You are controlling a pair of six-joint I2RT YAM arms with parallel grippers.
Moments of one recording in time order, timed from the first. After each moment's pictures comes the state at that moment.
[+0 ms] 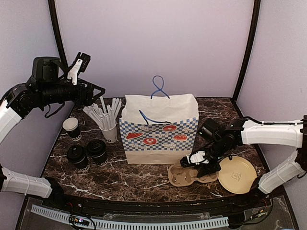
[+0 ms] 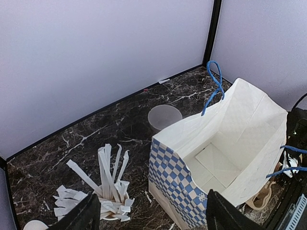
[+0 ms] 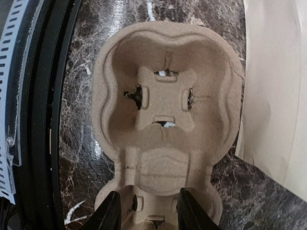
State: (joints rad) left arm -0.60 1.08 1.39 -0.70 0.02 -0.03; right arm 0.82 1.36 0.86 -0.84 -0.31 -0.86
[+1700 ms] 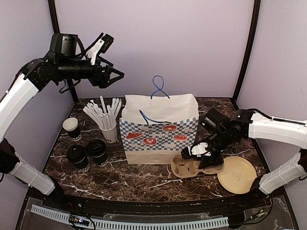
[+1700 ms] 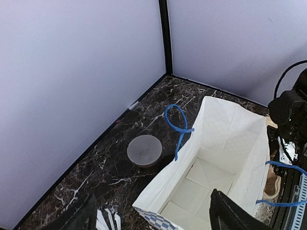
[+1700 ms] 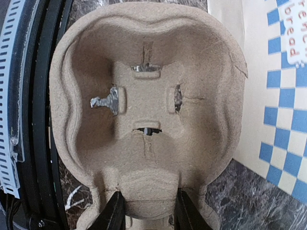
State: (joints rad) left arm -0.60 1.36 1.74 -0.74 0.22 0.20; right arm 0.86 1.32 0.99 -0.95 -0.21 -0.80
